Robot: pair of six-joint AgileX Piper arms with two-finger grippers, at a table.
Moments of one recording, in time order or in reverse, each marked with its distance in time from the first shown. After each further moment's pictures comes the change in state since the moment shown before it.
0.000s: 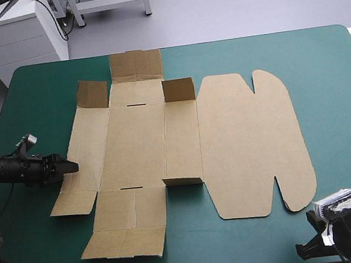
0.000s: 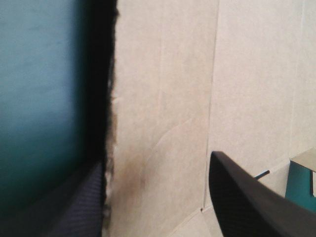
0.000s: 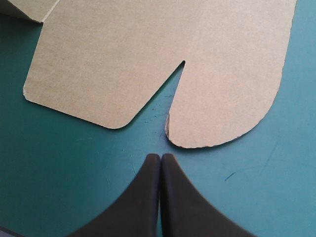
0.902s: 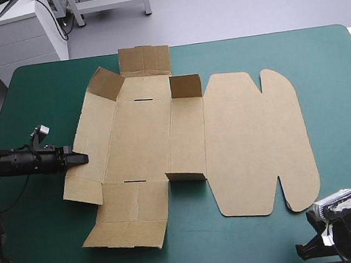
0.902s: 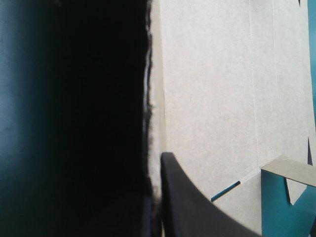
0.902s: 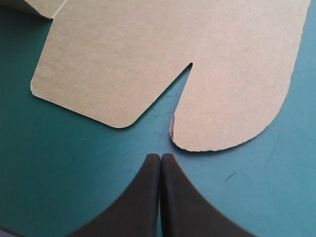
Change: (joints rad) left arm -0.079 0.022 0.012 -0.197 -0.008 0.130; right arm 0.003 0.000 0.000 0.000 0.000 0.001
